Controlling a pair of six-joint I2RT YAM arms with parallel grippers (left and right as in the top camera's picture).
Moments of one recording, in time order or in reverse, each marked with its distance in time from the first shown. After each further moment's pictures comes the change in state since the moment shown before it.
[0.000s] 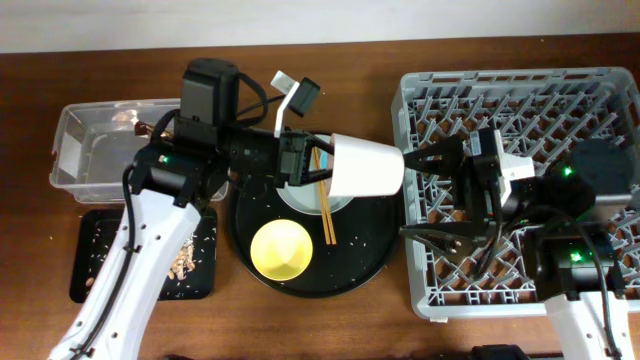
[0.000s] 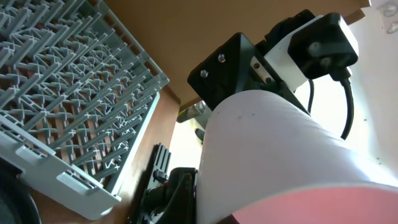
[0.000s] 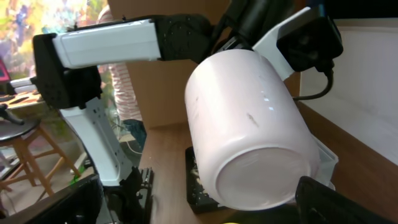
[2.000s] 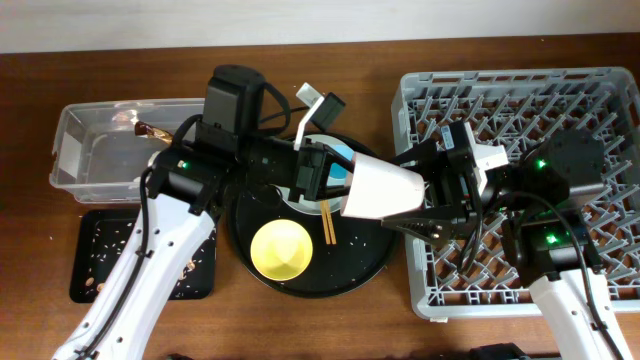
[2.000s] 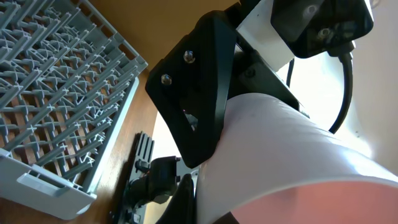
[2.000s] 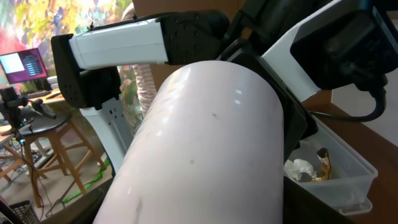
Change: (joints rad) left arm -0.081 0.000 0.000 0.003 0.026 0.005; right arm 0.111 0.079 0.000 0.169 -0.005 0.111
